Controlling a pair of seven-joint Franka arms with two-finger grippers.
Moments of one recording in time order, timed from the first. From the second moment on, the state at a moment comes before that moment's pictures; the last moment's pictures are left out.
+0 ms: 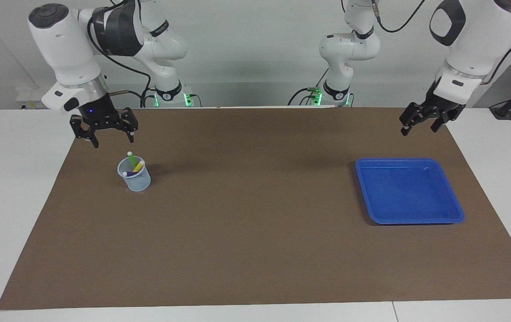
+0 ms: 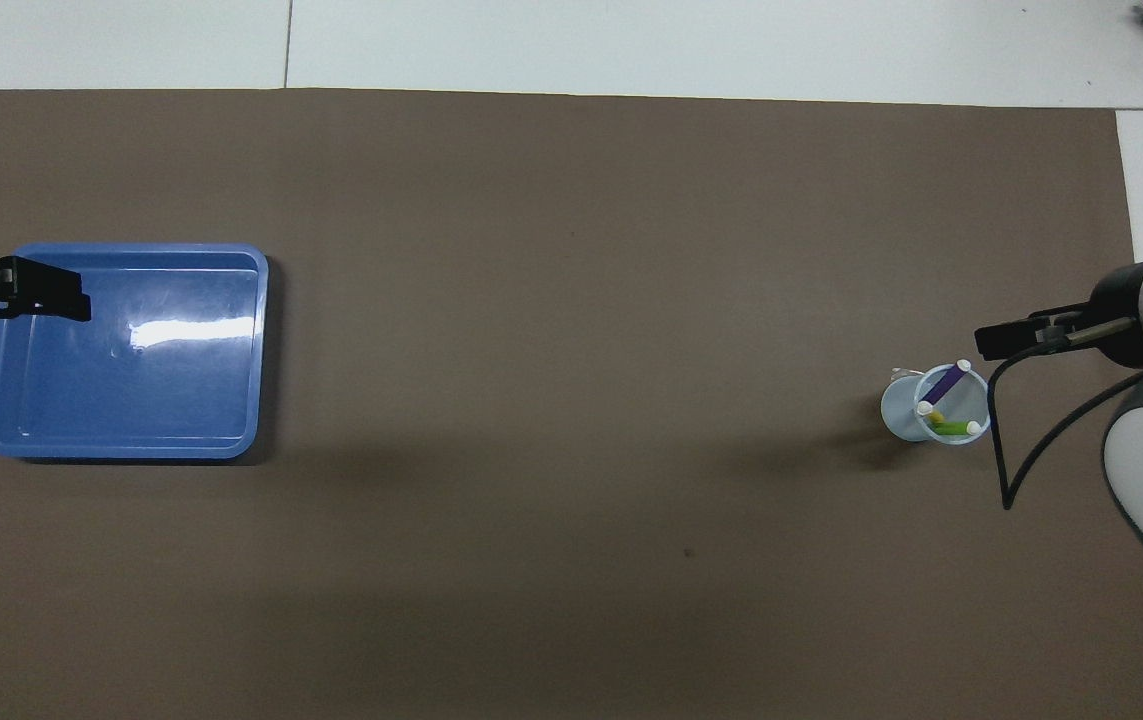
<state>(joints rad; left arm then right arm) -0.08 -0.03 0.05 -1.68 -0.02 1.69 -0.07 -0.06 -0.09 0.04 -1.90 -0.01 1.91 -0.19</state>
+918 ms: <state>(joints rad) -0.11 -0.12 0.04 -1.84 -0.07 1.72 -0.08 -0.09 -0.11 0.04 -2.17 0.06 2.00 -0.32</state>
